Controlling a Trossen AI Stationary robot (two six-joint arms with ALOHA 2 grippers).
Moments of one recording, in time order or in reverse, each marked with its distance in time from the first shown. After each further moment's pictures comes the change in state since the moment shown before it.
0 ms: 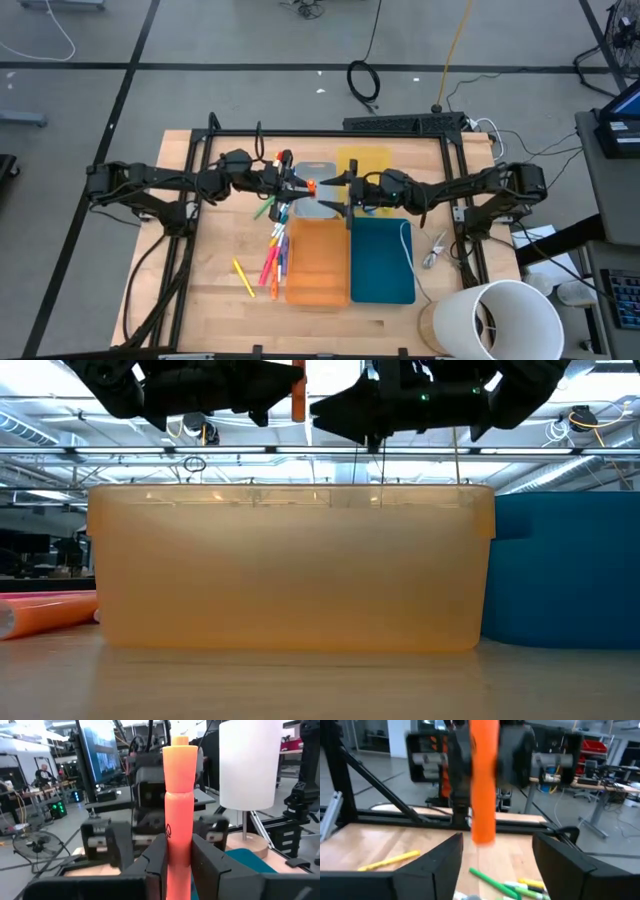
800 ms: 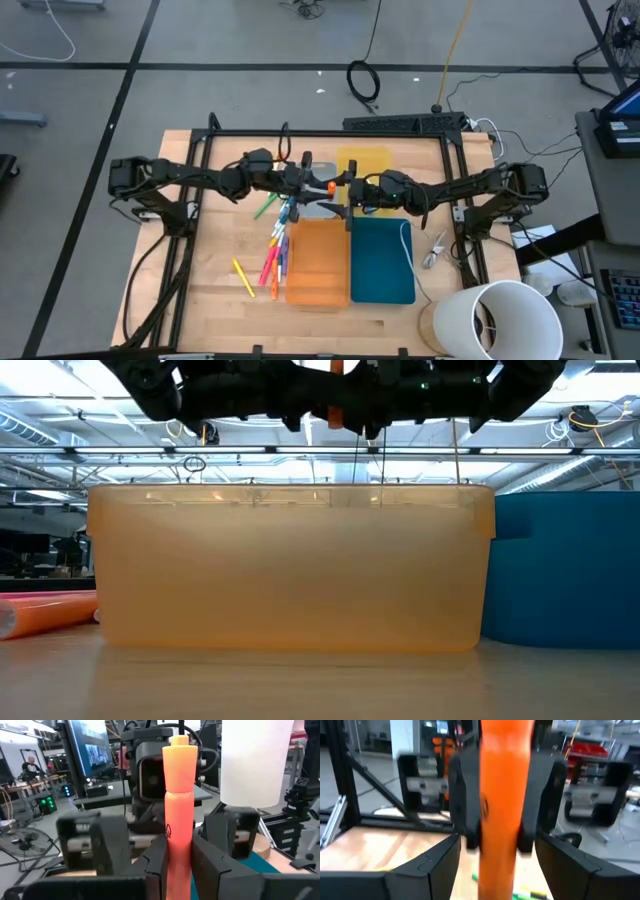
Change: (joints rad) left arm -0.017 0.197 0.172 -0.004 0.012 0.008; right arm 0.023 -0.004 0.020 -0.034 0.010 -0.007
